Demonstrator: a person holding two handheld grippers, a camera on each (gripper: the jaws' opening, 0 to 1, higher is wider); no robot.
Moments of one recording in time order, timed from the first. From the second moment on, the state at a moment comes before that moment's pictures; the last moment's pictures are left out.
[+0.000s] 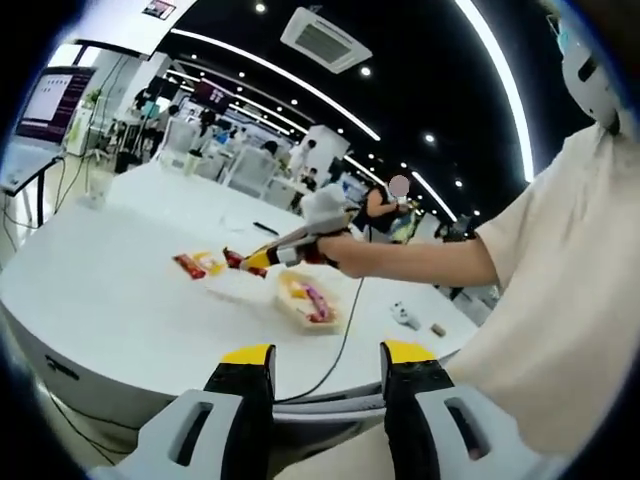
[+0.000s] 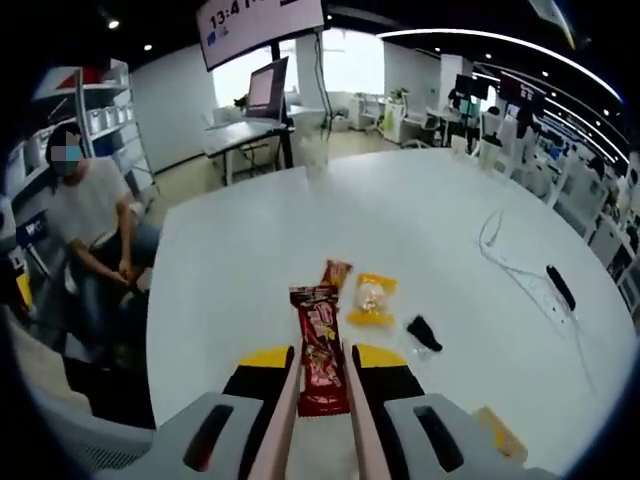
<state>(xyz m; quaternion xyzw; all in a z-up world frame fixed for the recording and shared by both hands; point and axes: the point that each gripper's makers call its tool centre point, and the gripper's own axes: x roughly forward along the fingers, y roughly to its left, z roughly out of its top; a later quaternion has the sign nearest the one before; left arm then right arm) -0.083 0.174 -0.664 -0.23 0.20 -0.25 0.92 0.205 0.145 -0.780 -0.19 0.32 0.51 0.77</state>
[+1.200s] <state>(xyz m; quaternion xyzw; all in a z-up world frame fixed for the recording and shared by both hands) -0.102 0.128 -0.659 -0.20 0.19 -0.30 0.91 0.186 0.077 -0.678 -0.11 0.22 0.47 0.85</state>
